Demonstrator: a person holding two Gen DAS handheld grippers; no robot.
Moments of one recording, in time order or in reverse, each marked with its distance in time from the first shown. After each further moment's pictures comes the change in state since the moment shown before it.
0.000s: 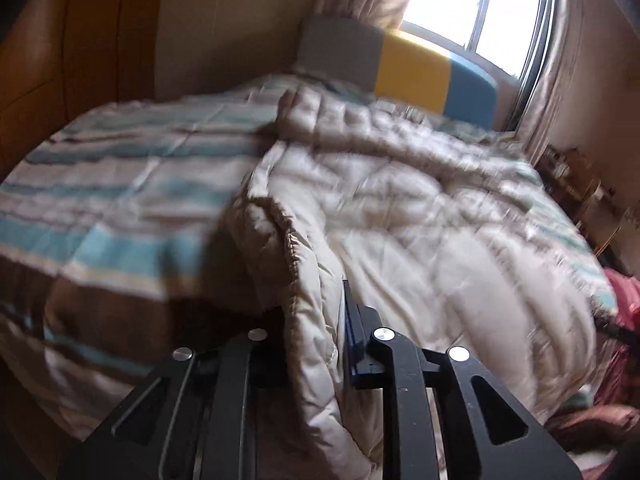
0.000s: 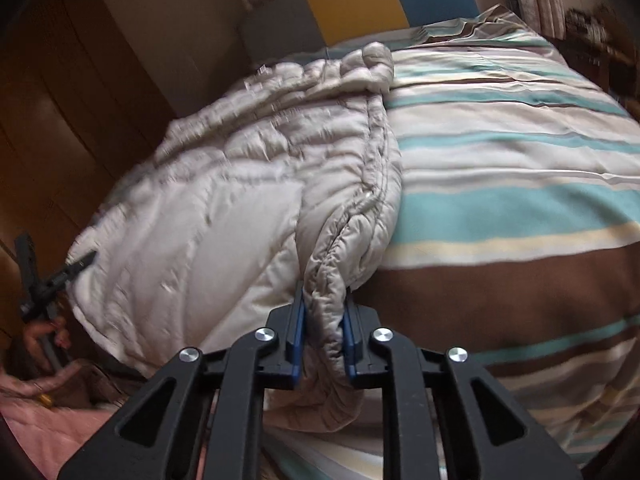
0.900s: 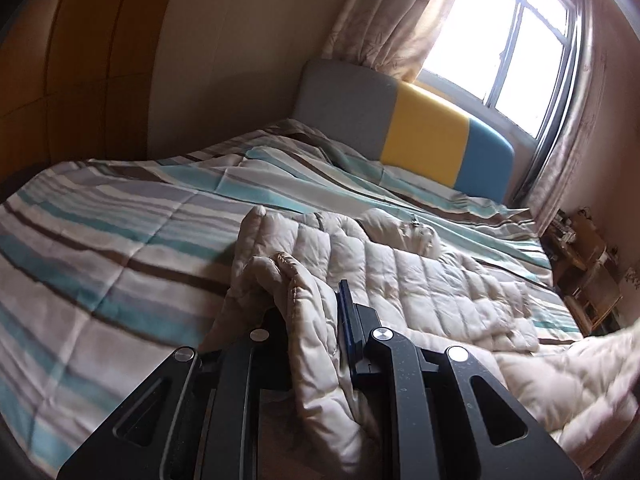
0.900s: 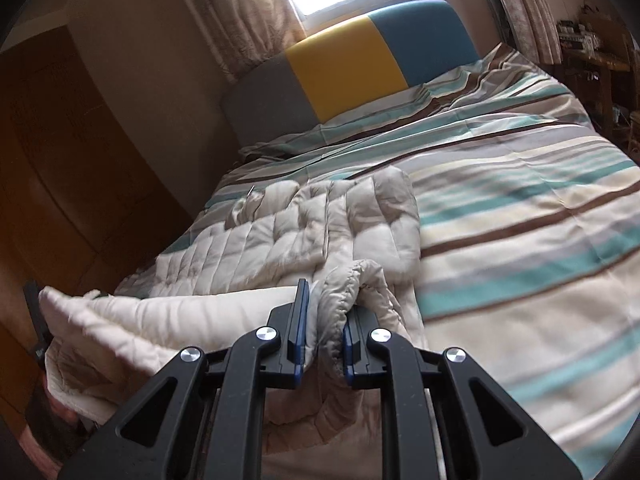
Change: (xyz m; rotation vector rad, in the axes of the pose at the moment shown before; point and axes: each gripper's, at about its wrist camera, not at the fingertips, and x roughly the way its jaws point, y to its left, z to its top) left arm 0.107 -0.022 0.178 -0.080 -0.117 0.013; right arm 0.070 0.008 0.200 0.086 -0.177 -0.004
